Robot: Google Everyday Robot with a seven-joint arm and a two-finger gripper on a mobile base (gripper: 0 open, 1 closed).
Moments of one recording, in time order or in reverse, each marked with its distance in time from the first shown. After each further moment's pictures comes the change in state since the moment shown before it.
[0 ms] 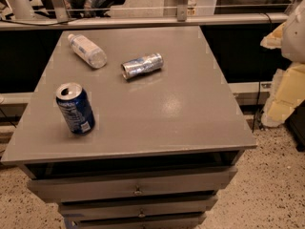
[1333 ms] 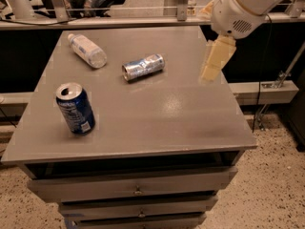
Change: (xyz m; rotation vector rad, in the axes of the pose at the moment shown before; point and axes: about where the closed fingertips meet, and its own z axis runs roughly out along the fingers) arm -0.118 -0.086 0.052 0.076 -0.230 -0.210
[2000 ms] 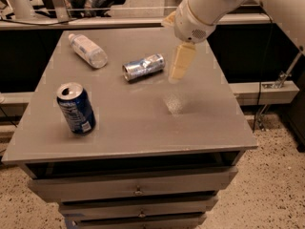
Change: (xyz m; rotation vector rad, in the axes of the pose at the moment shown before) arm -0.045 -0.036 0.085 -0.051 -0.100 -0.134
